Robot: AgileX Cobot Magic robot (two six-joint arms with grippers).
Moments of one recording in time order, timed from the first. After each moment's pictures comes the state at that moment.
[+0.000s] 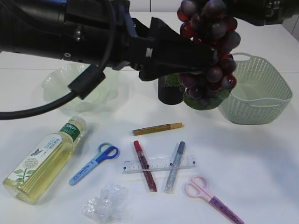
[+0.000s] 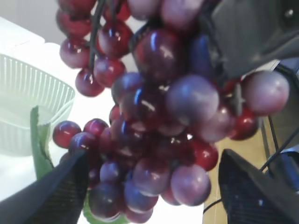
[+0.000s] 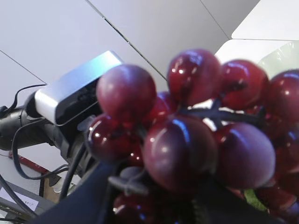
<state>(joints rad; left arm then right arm) -0.61 1.53 -1.11 -1.52 0.70 1.38 0.14 1.25 -1.05 1.44 1.04 -0.95</state>
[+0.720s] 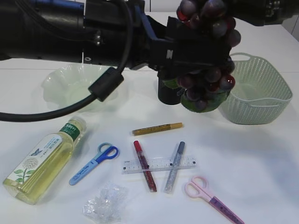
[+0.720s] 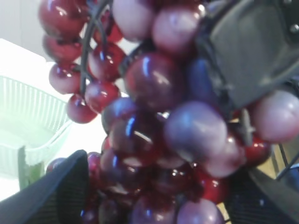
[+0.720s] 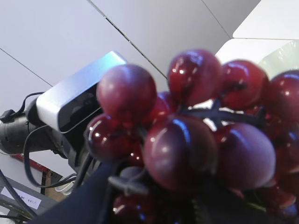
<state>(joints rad) -0.65 1.57 -1.11 -1.69 0.65 1.56 0.14 1.25 -1.05 1.45 1.05 -0.95</state>
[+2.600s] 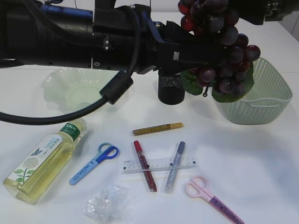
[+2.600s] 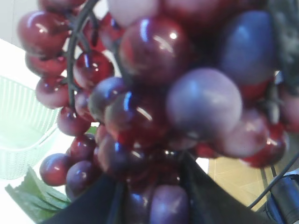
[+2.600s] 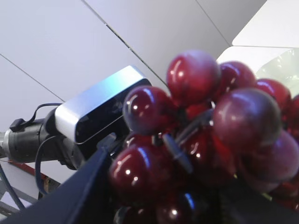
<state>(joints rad) -0.66 1.61 -1.11 -1.77 0.68 1.60 0.14 1.25 -1.05 1.47 1.03 -0.96</state>
